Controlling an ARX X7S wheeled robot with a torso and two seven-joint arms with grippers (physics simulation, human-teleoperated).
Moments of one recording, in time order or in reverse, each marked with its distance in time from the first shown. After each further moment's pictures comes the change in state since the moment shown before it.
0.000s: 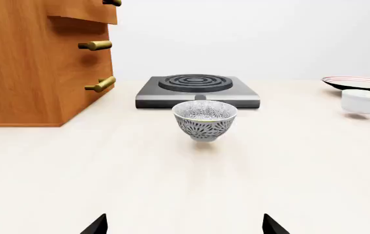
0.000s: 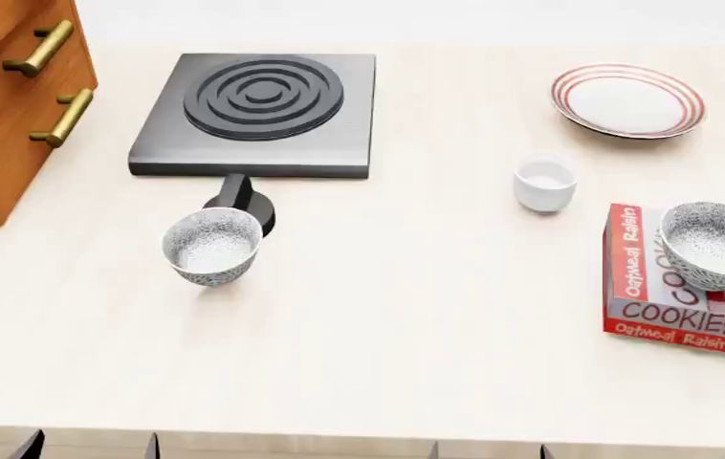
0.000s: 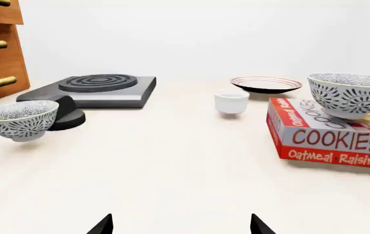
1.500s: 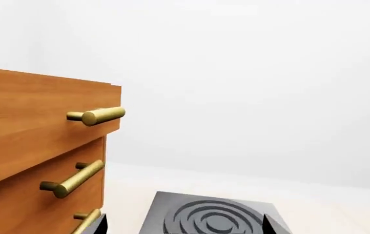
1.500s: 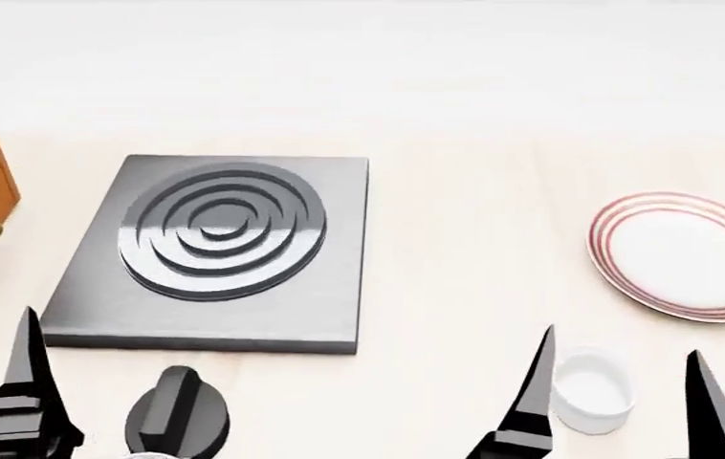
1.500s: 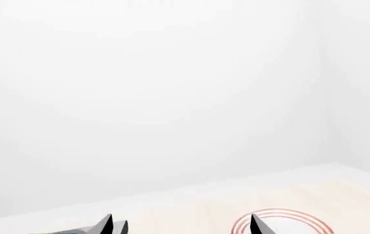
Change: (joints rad) left arm -0.025 -0.149 -0.033 0.623 -0.237 -0.388 -0.170; right arm -0.053 0.171 0.074 -0.662 0.314 0.278 0.192
